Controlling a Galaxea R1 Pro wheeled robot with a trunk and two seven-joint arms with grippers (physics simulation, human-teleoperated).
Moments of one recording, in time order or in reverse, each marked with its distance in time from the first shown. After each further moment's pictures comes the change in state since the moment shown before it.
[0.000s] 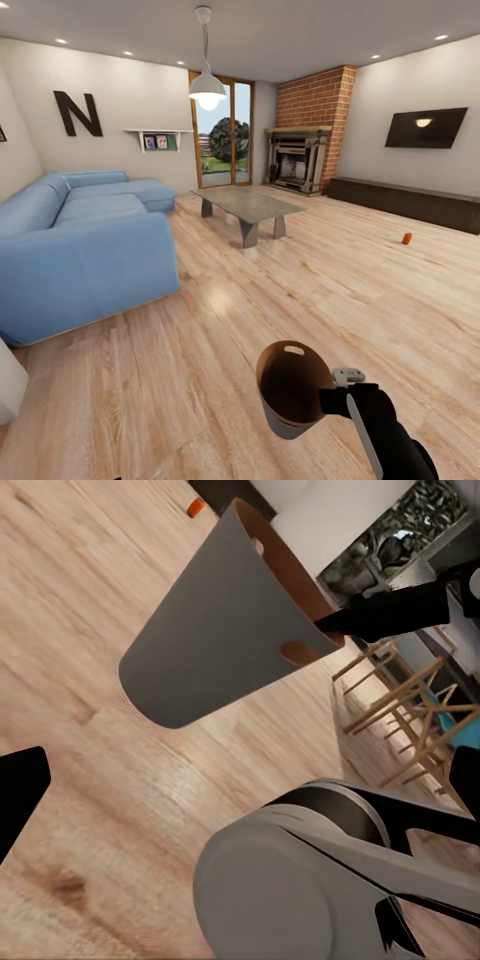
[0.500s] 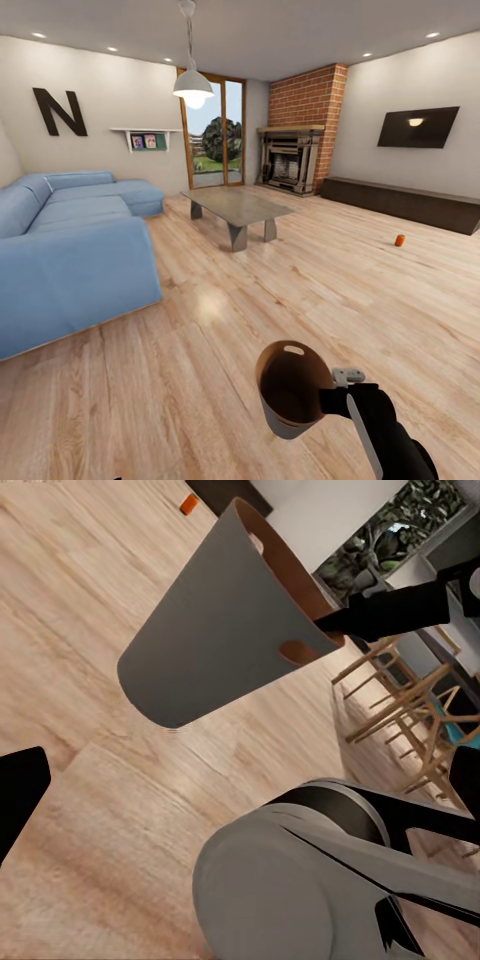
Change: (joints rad) left arm 0.000 0.000 -0.001 0.000 0.000 0.000 0.000; right arm 0.000 0.001 0.000 0.000 -0.005 0.000 0.000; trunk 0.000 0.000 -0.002
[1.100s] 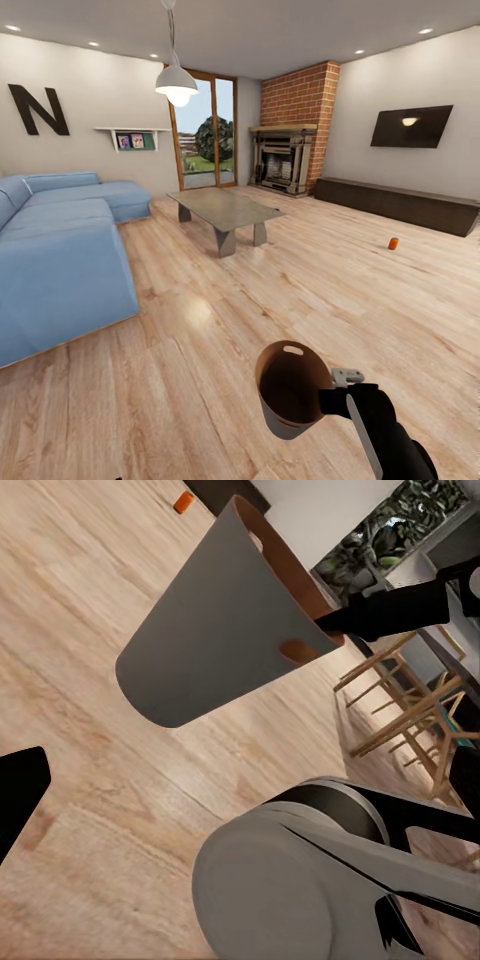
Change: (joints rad) left arm 0.000 0.000 -0.001 0.001 -0.002 0.001 0.000; right arm 0.000 0.001 0.000 0.003 -0.006 0.000 0.000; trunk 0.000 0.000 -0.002
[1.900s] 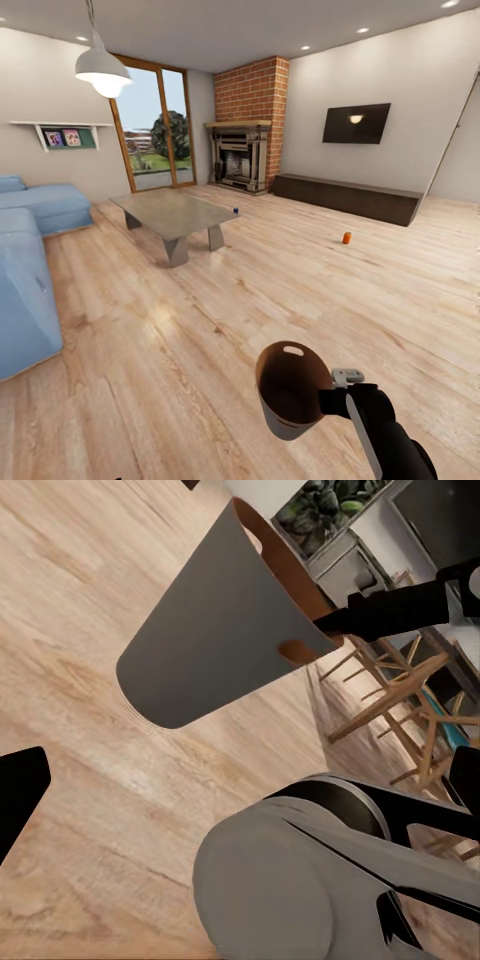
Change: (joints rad) left arm 0.000 0.000 0.000 0.001 0.000 0.000 0.000; right arm 0.000 0.001 0.001 0.001 0.010 0.000 0.000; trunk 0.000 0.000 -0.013
